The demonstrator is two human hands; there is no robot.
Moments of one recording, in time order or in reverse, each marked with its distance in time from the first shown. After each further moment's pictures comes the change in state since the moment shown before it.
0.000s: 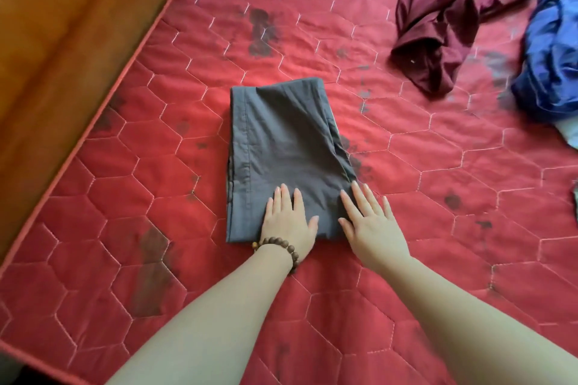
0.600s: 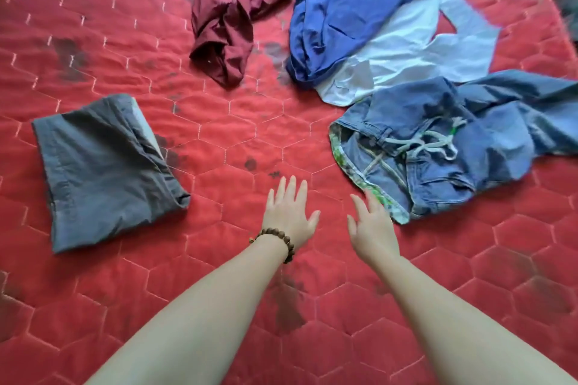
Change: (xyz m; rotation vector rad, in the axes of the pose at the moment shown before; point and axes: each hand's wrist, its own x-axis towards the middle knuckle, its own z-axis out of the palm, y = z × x) left_hand -0.103 0.358 0.020 0.016 -0.017 0.427; right_hand -0.260 0.282 -0.061 0.290 0.147 0.579
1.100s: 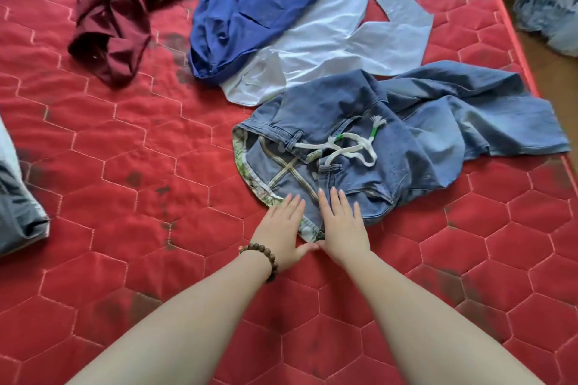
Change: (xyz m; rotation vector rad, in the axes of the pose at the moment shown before) left_hand 0.096 0.168 0.106 0.065 -0.121 0.258; right_hand 0.094 0.189 0.004 -0.353 -0.179 -0.150
